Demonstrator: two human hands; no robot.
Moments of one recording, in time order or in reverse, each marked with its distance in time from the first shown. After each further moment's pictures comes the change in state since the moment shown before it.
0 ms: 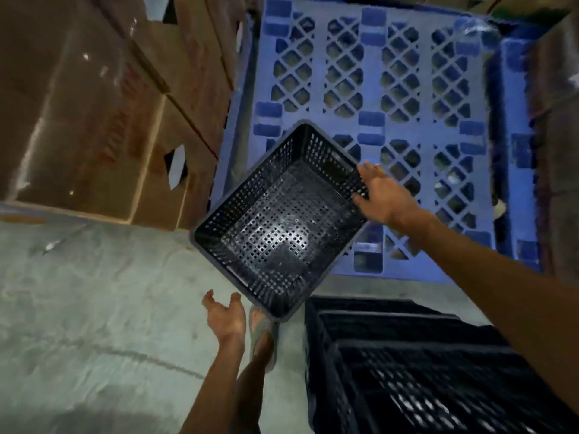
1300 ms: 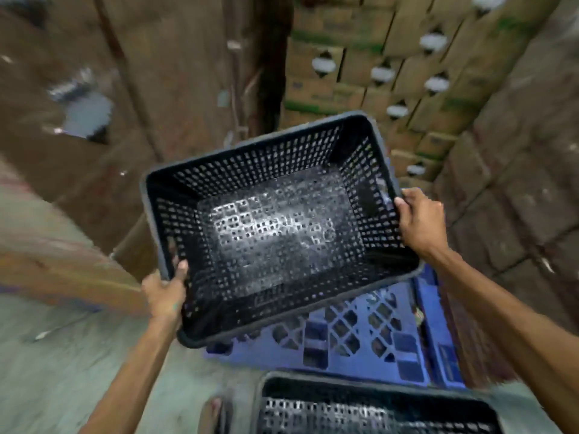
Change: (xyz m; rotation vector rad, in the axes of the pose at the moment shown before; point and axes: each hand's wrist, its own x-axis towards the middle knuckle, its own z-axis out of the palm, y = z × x) left_hand -0.201 0.171 -0.146 -0.504 0.032 0.588; right_hand -0.272 0.086 -0.262 0.231 0.998 0.017
